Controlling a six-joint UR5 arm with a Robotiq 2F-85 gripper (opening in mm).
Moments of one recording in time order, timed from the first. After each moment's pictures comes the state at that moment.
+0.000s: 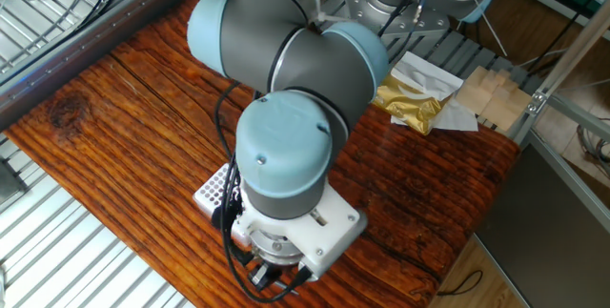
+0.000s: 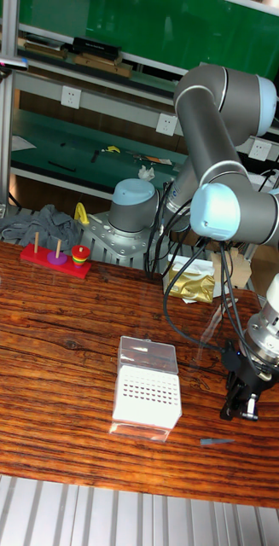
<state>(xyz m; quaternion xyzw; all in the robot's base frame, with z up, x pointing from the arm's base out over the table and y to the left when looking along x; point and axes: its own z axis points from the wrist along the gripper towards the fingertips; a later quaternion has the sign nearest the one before) 0.656 0.211 0.052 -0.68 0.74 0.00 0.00</state>
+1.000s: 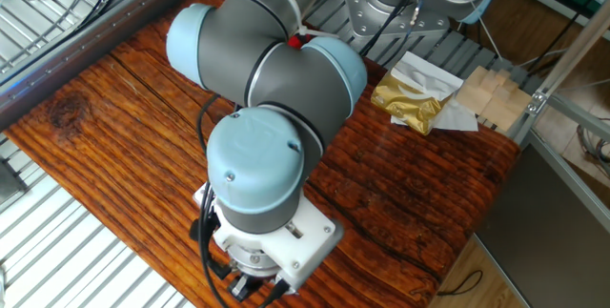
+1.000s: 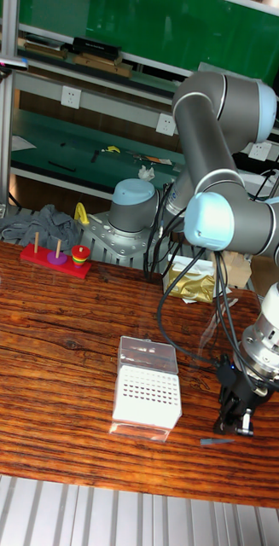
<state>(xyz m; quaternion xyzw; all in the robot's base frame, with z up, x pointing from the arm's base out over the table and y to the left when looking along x) 0.680 0.197 0.046 -0.69 0.72 -0.01 0.00</state>
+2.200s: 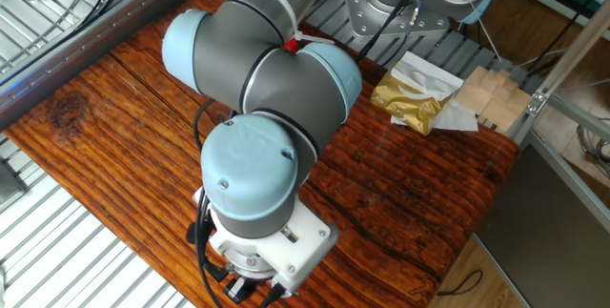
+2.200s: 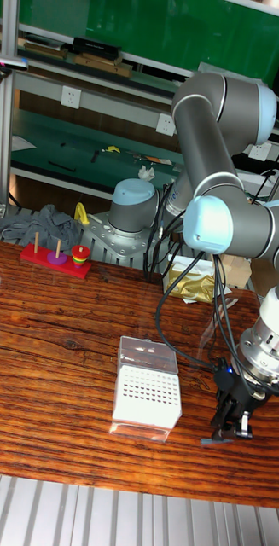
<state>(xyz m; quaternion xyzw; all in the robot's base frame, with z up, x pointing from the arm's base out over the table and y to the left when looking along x) 0.682 0.195 0.042 -0.69 0.72 -0.01 0.00</state>
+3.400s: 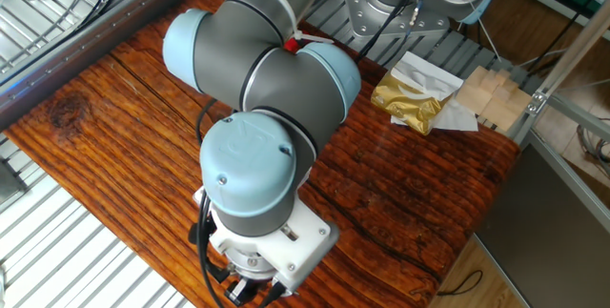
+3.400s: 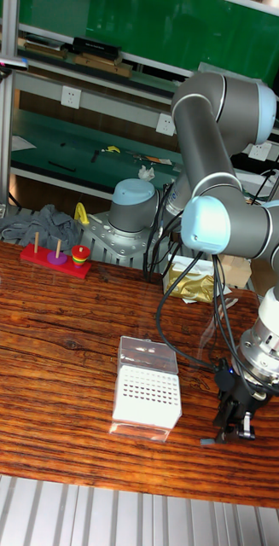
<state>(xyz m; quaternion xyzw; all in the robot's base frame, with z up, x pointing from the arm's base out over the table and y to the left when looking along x) 0.679 0.201 0.041 -0.69 0.72 0.00 0.01</state>
